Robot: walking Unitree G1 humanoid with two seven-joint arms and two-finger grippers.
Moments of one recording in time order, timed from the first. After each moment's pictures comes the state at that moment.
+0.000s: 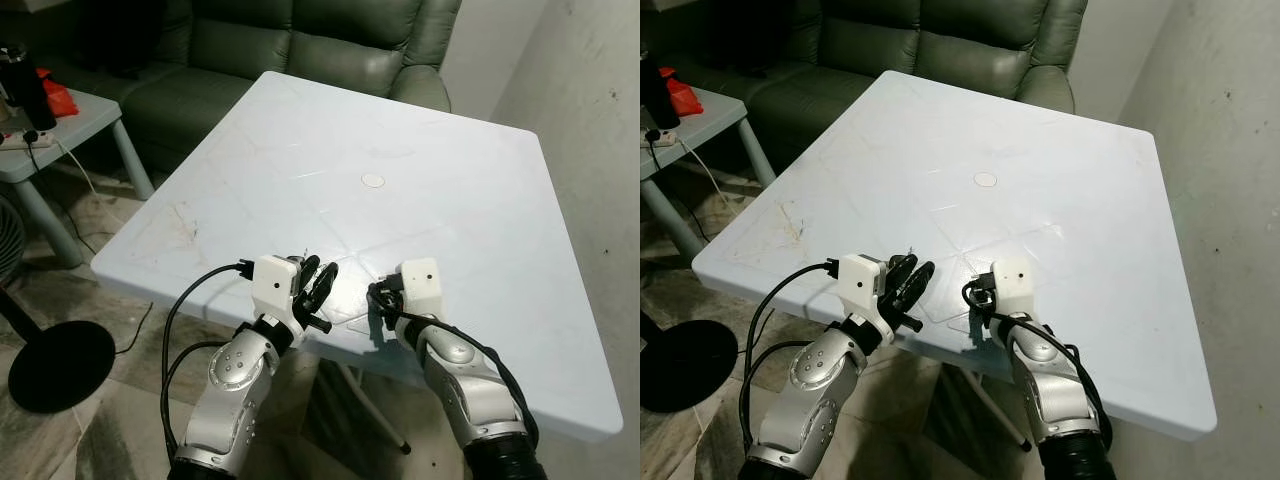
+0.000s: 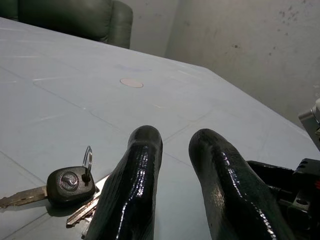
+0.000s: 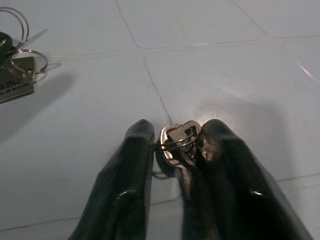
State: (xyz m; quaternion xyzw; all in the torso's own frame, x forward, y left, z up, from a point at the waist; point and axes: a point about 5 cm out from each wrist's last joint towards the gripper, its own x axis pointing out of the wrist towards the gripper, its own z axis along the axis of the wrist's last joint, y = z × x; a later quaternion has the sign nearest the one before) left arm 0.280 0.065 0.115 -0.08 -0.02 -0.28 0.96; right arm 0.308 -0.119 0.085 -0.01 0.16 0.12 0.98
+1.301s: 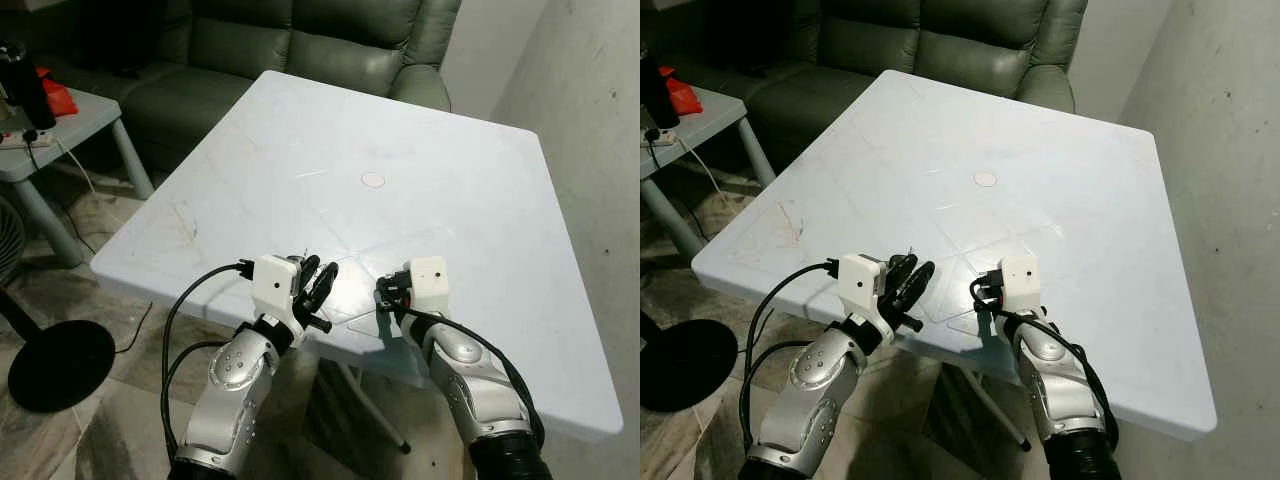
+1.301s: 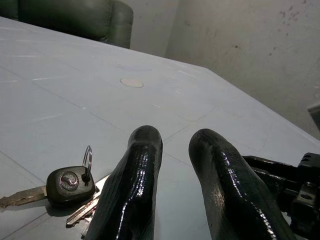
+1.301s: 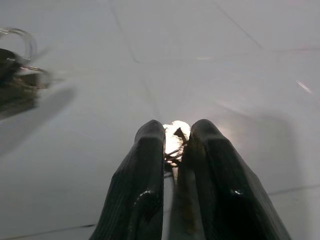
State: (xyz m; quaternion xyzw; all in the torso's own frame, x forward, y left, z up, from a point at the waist) left arm 0.280 0.065 0.115 -0.08 -0.02 -0.28 0.96; right arm 0.310 -0.124 0.087 0.01 0.14 0.14 0.98
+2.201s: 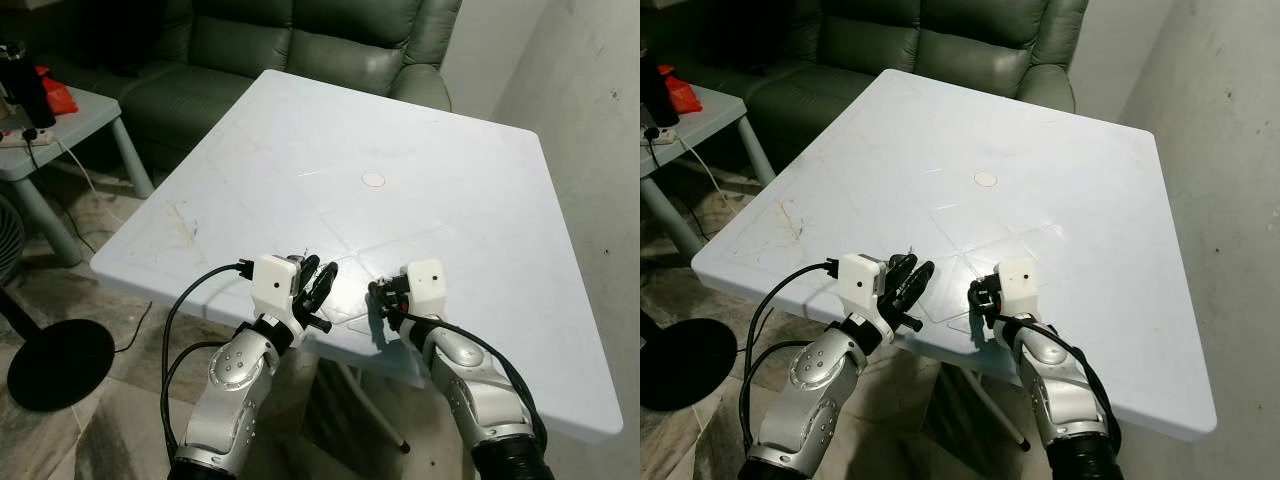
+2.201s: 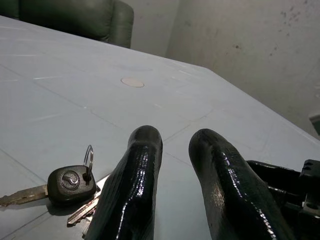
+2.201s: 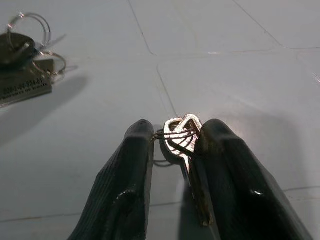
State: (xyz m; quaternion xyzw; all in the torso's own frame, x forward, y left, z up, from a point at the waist) left arm 0.280 0.065 0.115 -0.08 -0.02 -0.28 0.96; right arm 0.306 -0.122 0.083 -0.01 0.14 0.15 0.98
